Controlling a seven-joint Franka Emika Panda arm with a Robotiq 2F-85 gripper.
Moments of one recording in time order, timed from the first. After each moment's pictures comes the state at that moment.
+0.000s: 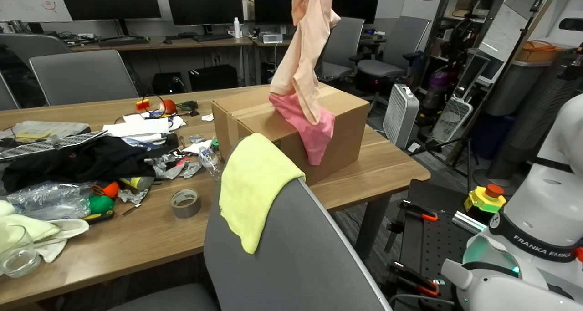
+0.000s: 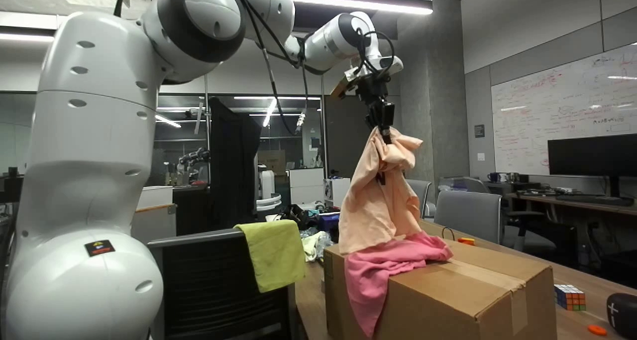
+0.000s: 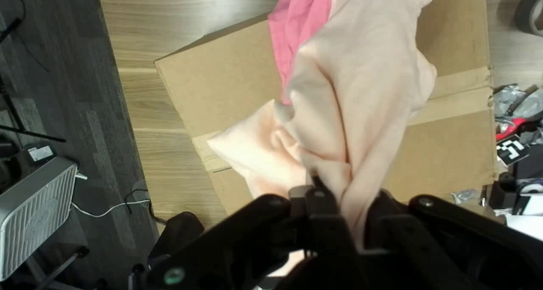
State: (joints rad) arm -0.11 0.12 -0.06 -1.36 -0.20 1.55 0.56
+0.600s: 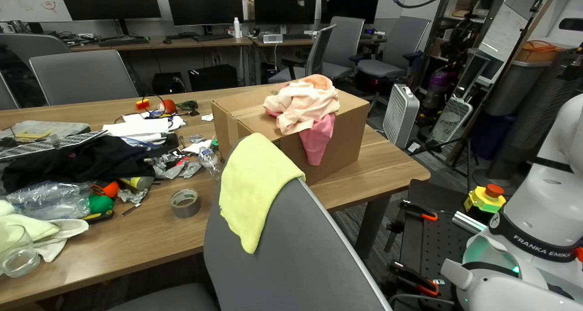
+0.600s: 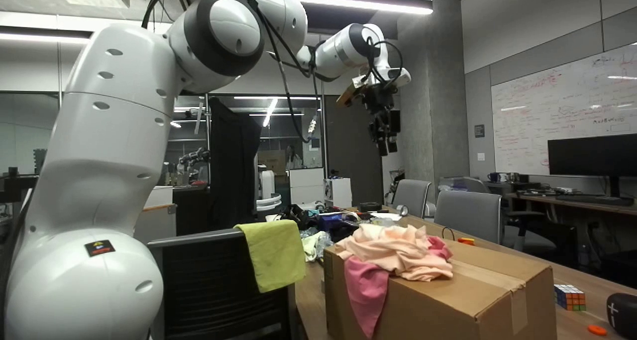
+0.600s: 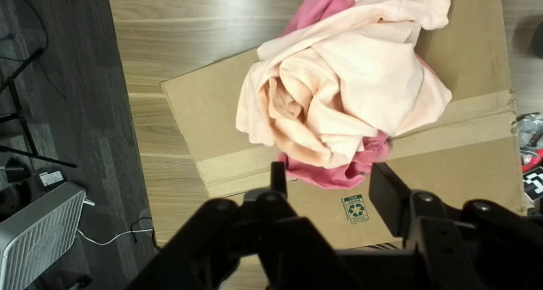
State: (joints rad) arm -0.11 0.22 -0.08 -1.27 -0.18 1.45 0.53
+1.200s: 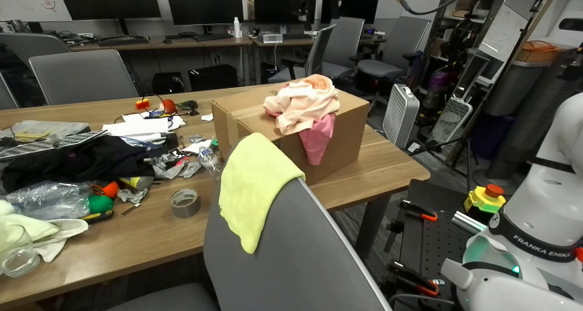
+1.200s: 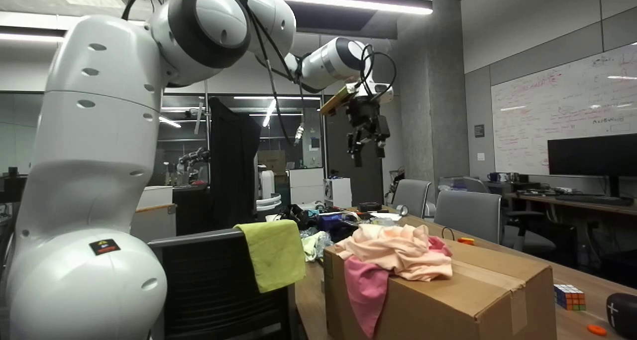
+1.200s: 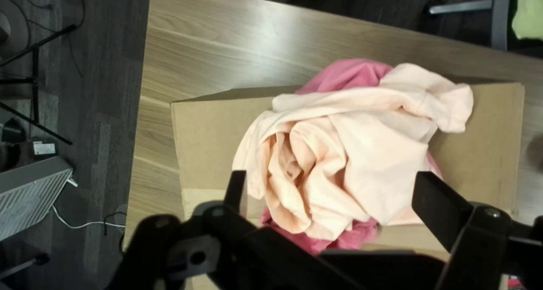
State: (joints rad) arm -0.07 0.14 -0.03 -1.45 -0.23 1.42 0.35
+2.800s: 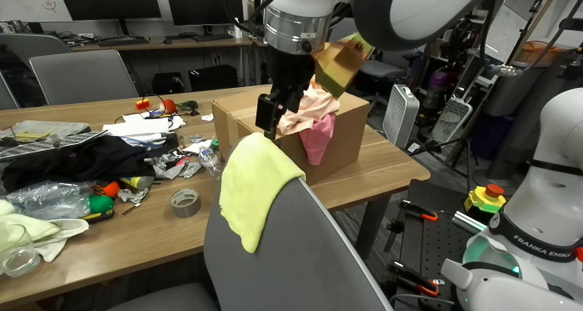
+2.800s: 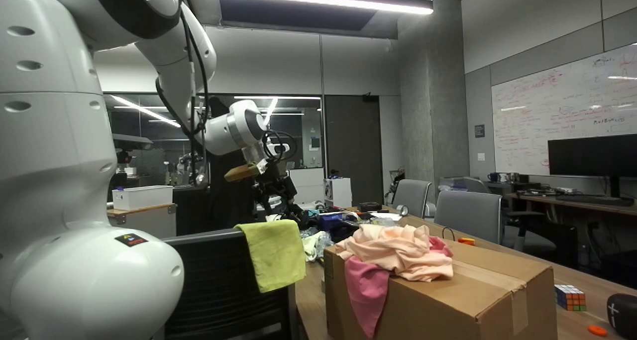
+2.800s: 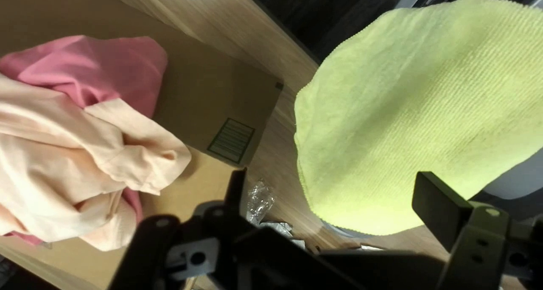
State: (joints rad) arm 0.16 -0.19 0.23 -2.27 -0.31 2.23 0.53
